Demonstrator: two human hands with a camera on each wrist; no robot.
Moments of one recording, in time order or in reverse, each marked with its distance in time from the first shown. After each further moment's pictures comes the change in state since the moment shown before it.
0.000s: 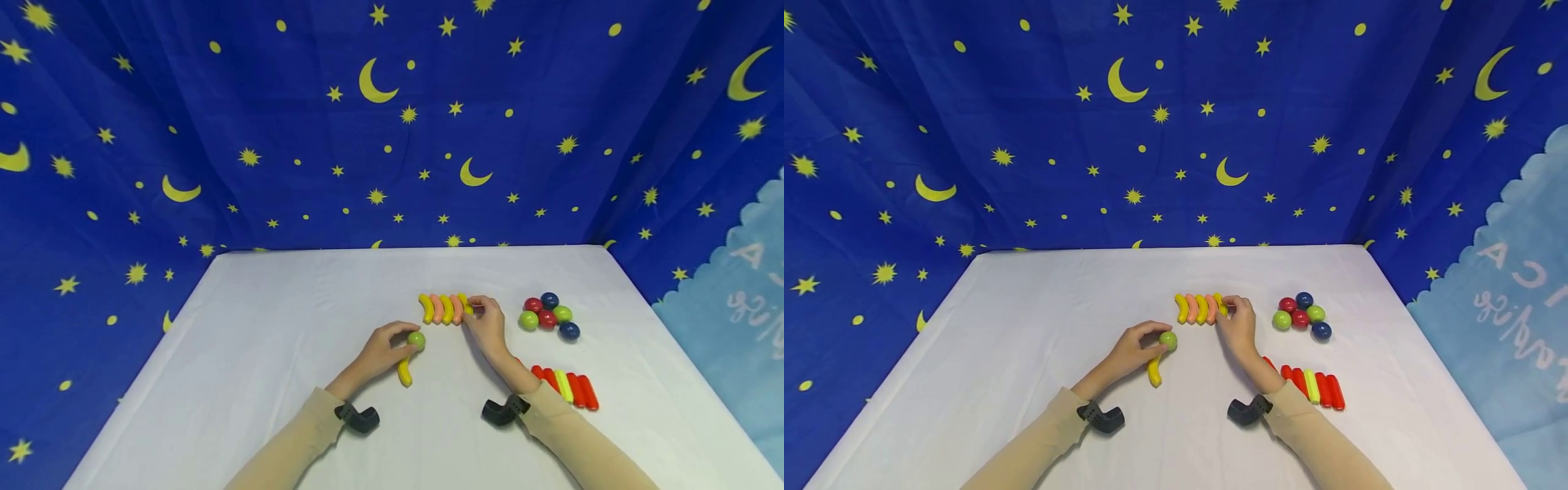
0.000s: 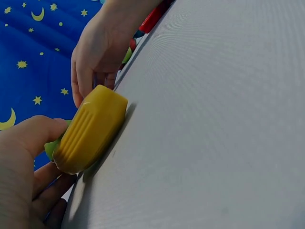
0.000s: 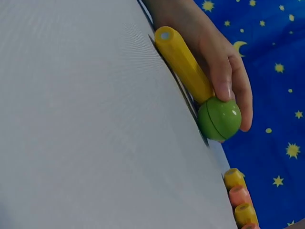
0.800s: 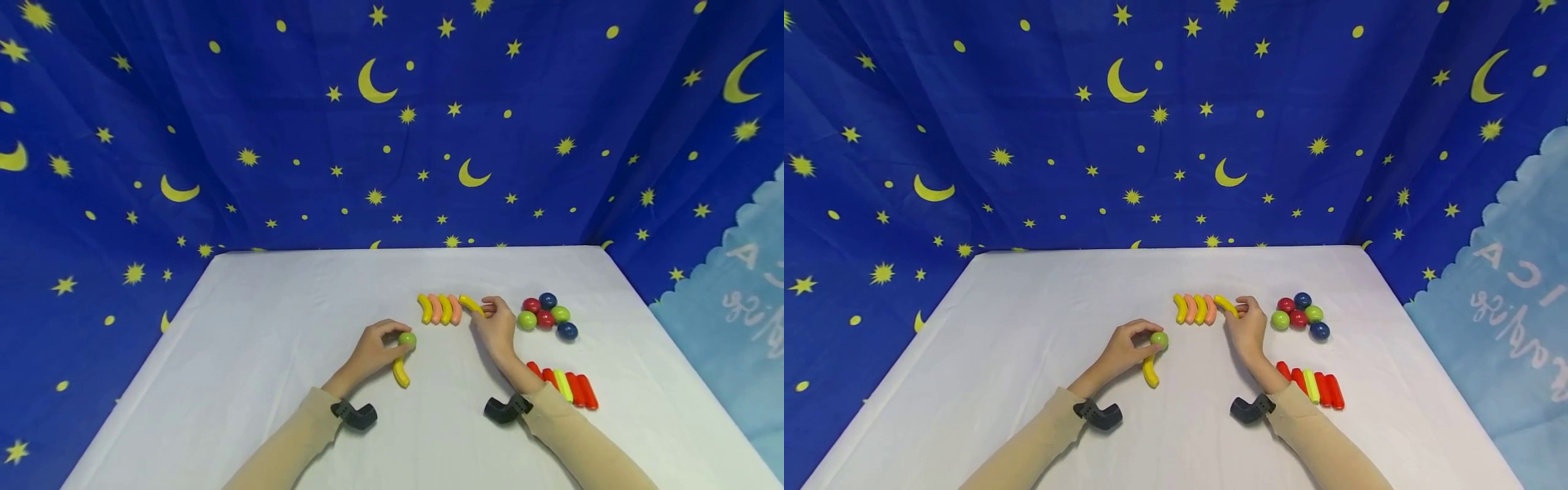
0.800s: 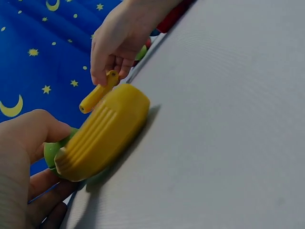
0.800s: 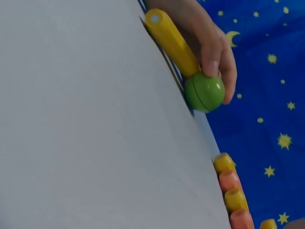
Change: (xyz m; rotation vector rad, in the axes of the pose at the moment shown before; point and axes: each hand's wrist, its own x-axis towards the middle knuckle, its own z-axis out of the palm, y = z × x) left_hand -0.003 -0.002 -0.008 -0.037 0.053 -0.068; right_hand 0.000 0.006 -0.010 0.016 0.100 0.114
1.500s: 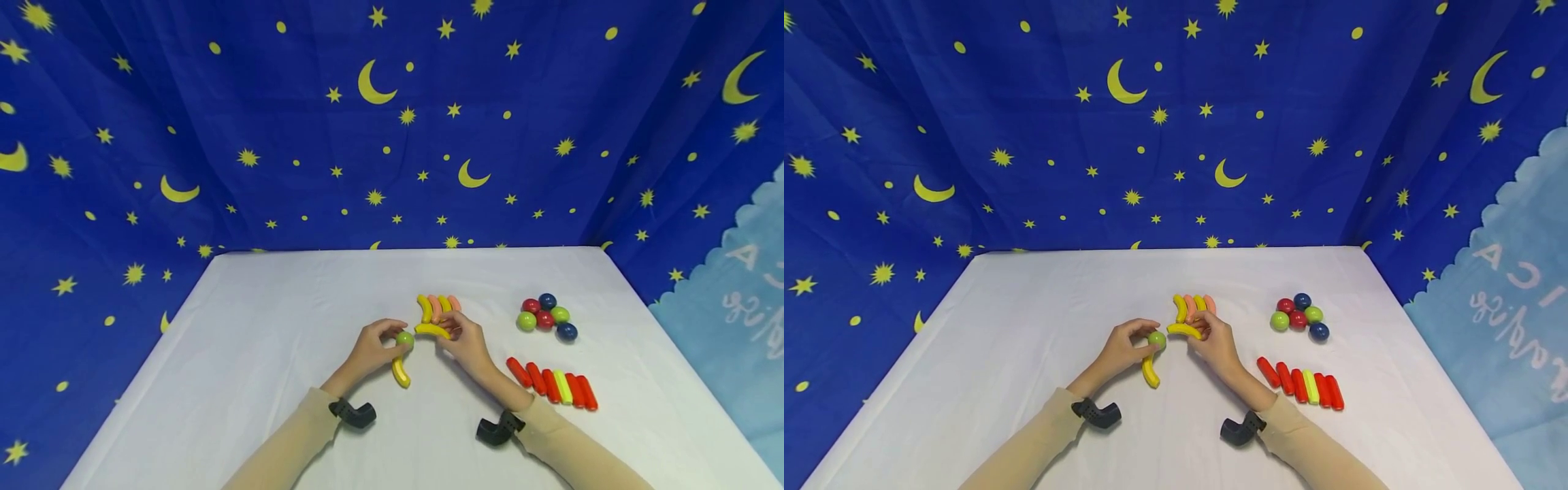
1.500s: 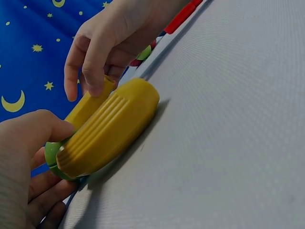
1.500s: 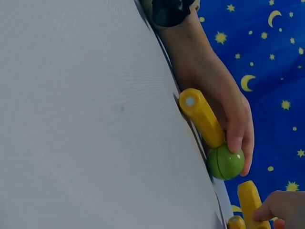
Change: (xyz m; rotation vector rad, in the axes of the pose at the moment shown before) left_hand 0.001 -0.001 -0.001 0.031 0.034 -0.030; right_hand -0.043 -0.032 0.011 0.122 -0.350 -0.299
